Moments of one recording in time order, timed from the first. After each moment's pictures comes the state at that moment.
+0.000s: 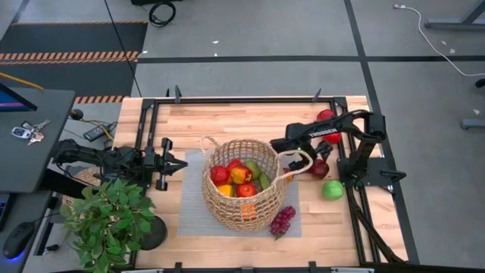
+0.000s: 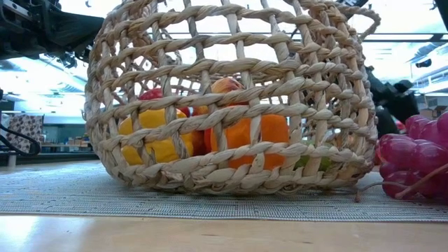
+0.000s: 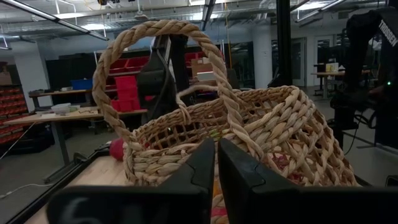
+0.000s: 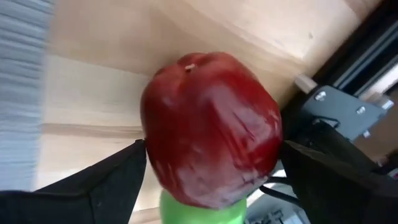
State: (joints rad) left arm -0.21 0.15 0.01 0.34 -0.18 0.12; right arm -0.20 1.77 1.04 -1.38 -0.14 0.94
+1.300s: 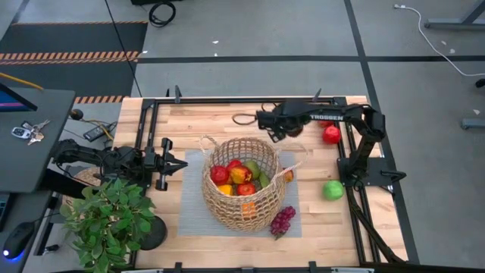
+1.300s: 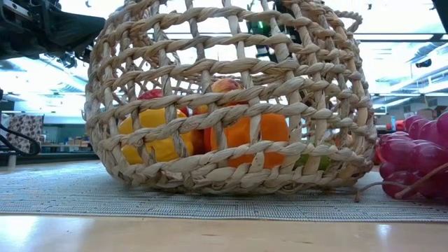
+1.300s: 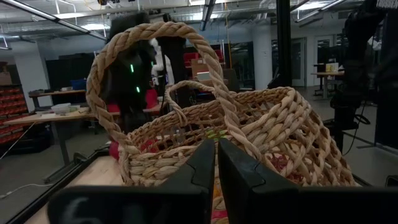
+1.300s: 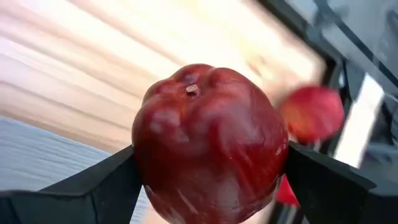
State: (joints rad) left arm -0.21 0.15 0.01 0.34 -0.18 0.12; right arm -0.26 1.77 1.52 -1.43 0.45 0.88
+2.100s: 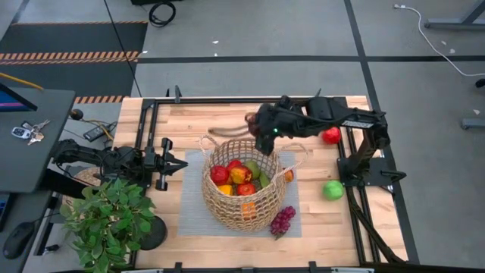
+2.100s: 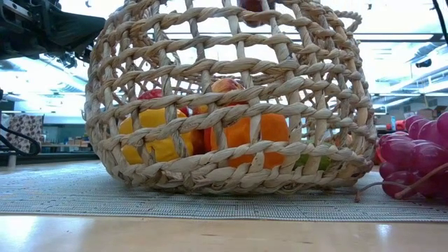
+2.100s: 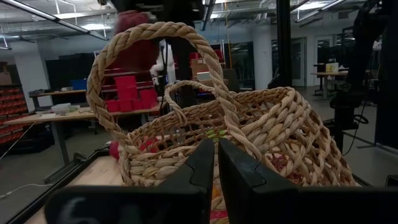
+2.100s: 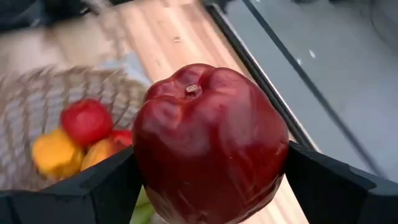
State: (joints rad) left arm -0.21 0.15 0.01 0.34 -0.18 0.12; right arm 0.08 1.77 2.16 -1.37 0.49 0.41
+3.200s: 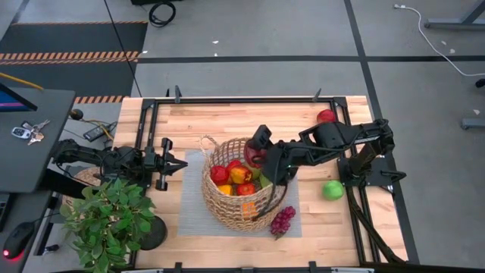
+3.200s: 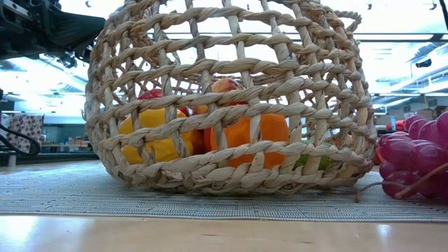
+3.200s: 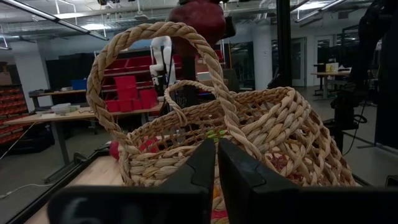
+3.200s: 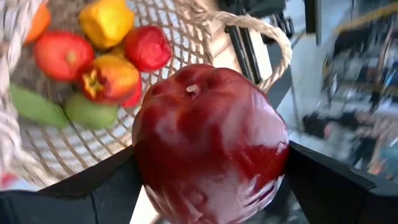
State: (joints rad) left arm -0.21 0.15 0.01 0.34 -0.18 0.12; right arm 0.31 1.77 2.16 -1.30 0.50 -0.88
